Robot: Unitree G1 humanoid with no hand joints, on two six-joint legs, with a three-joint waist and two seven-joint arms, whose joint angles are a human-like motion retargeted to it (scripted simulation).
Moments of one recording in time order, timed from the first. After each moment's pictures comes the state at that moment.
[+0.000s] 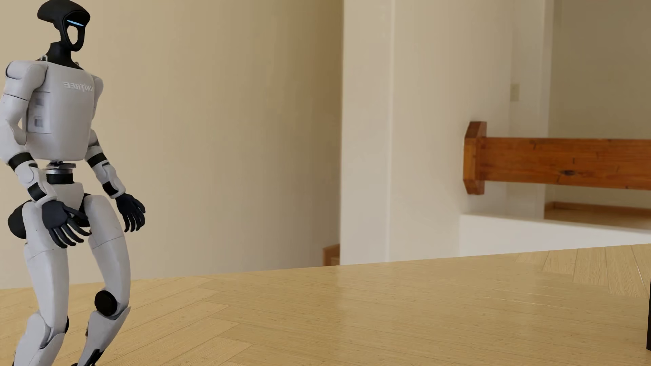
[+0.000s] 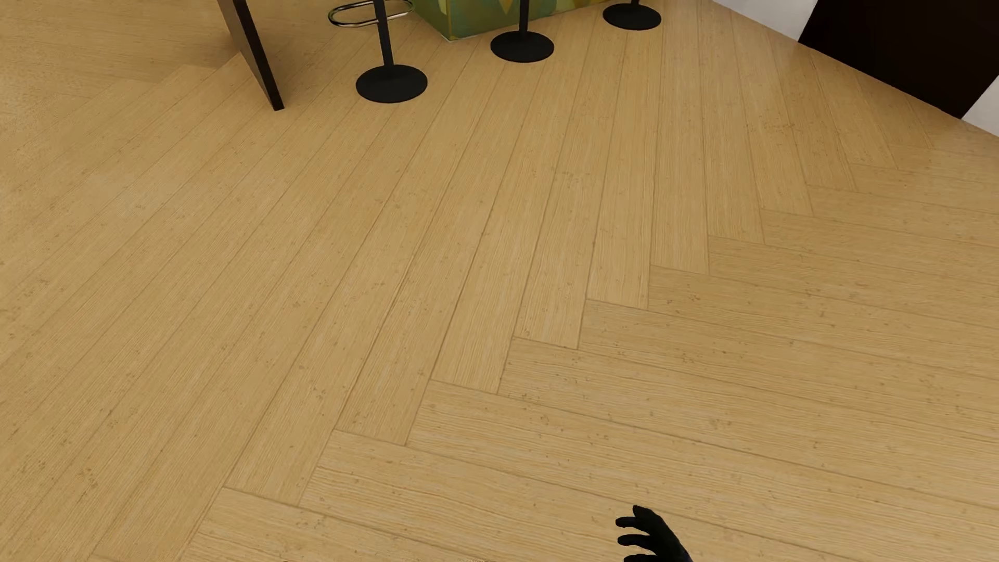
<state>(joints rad) -0.32 -0.37 0.13 0.05 -0.15 -0.01 -0.04 -0.05 0.03 0.81 0.81 0.25 0.17 -0.53 -0.45 0.17 -0.18 -0.05 0.11 -0.03 0.09 0.69 0.62 -0.01 -0.04 0.11 0.07 0.17 0.04</state>
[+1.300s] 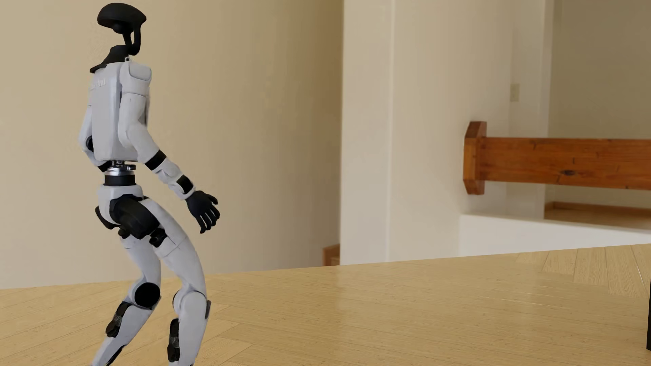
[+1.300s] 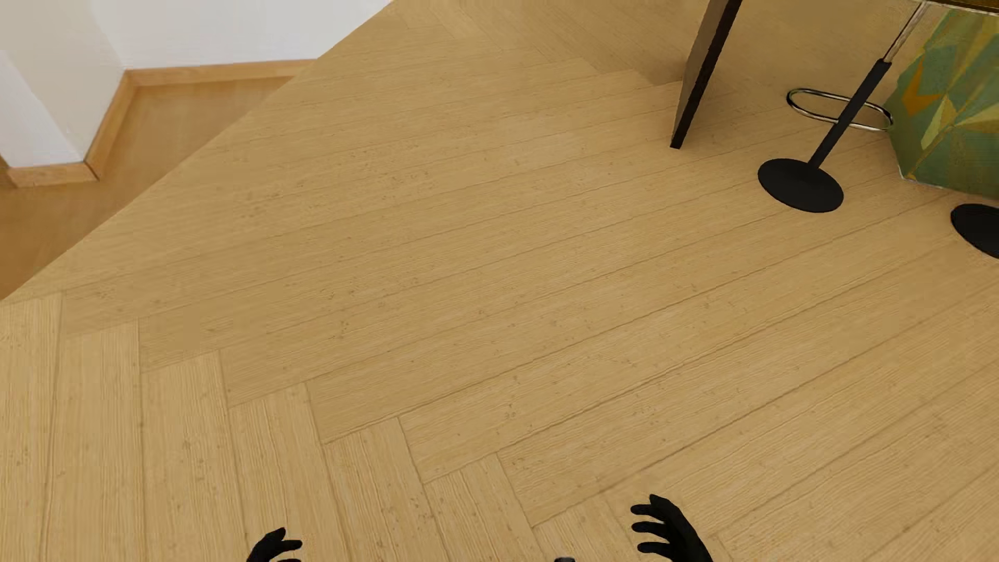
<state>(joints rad) -0.36 -0.50 0.00 0.04 -0.09 -0.06 -0.02 0.06 0.05 0.97 0.80 0.23 0.17 -0.47 -0.30 0.18 -0.20 -0.06 0.06 -0.02 0.03 0.61 0.59 -0.01 -0.02 0.12 0.05 0.17 0.05</state>
